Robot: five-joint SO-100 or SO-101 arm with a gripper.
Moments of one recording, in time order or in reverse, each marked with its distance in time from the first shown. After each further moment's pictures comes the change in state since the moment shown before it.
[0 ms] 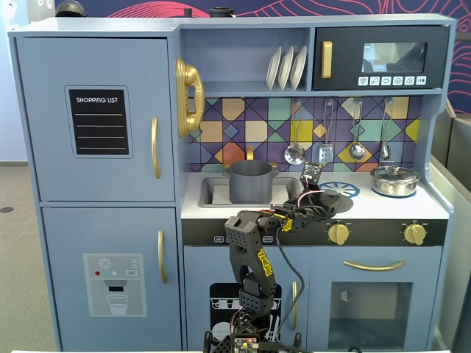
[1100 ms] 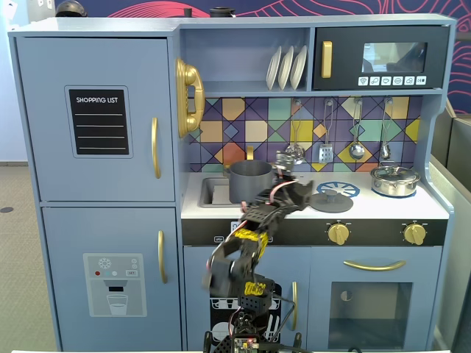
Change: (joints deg) arm -6.8 47.6 11.4 33.7 1.8
